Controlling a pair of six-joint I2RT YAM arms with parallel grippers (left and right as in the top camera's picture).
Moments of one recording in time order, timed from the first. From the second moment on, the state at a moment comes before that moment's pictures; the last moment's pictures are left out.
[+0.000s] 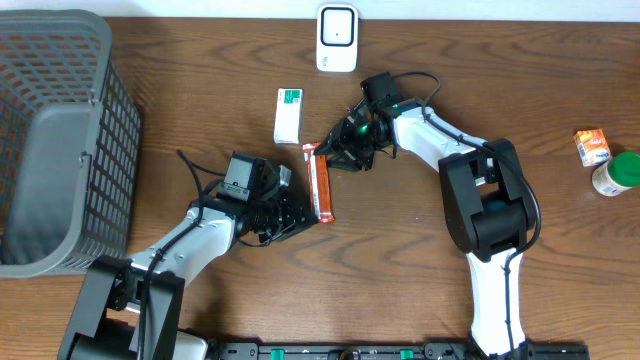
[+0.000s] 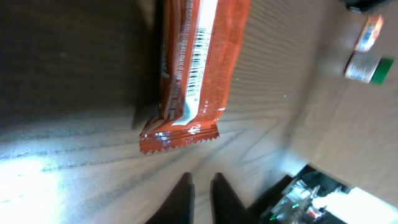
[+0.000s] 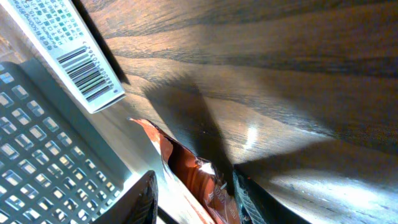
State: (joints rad) left arm -0.31 1.56 0.66 -0.22 0.73 -0.73; right arm 0.37 2.31 1.56 -0.55 -0.75 0.86
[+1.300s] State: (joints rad) left arm -0.31 1.81 0.66 0.15 0.78 -0.43; right arm 0.37 2.31 1.56 -0.57 -0.73 0.84
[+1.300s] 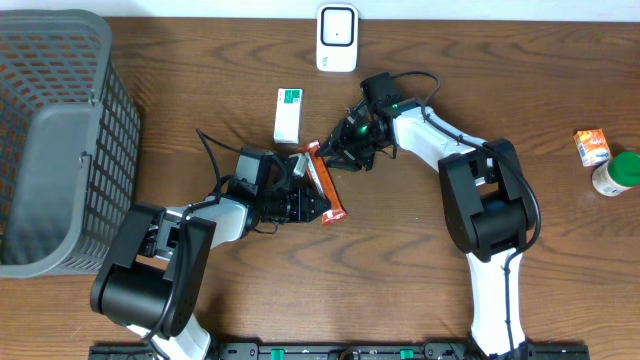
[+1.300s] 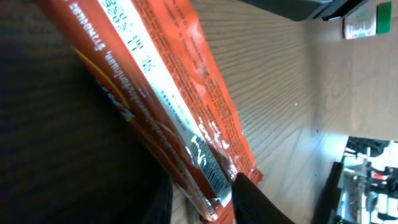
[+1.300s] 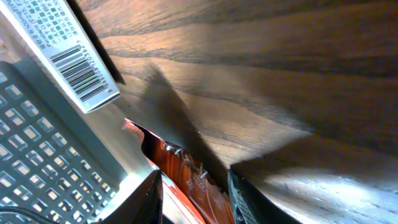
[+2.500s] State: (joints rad) left arm -0.28 1.81 0.66 0.15 0.81 -0.46; right arm 0.36 2.30 1.55 -0.62 -0.88 0.64
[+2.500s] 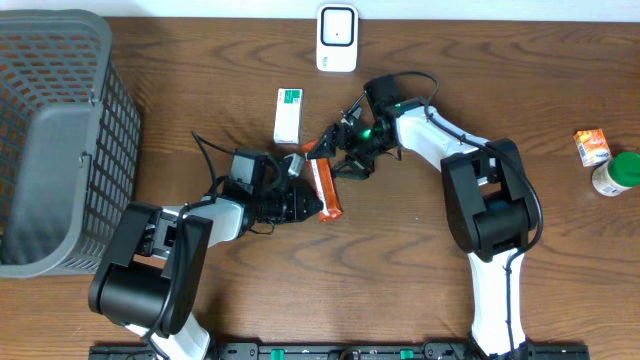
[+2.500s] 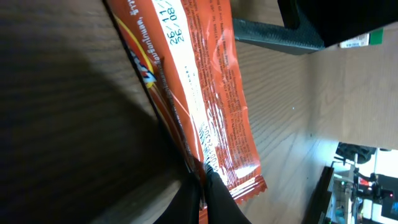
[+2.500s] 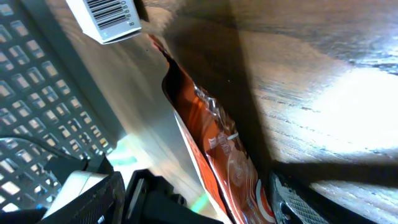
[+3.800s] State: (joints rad) left arm -0.17 1.78 0.64 -0.03 0.93 -0.42; right arm 0.39 2.30 1.43 -0.43 -1.02 0.80
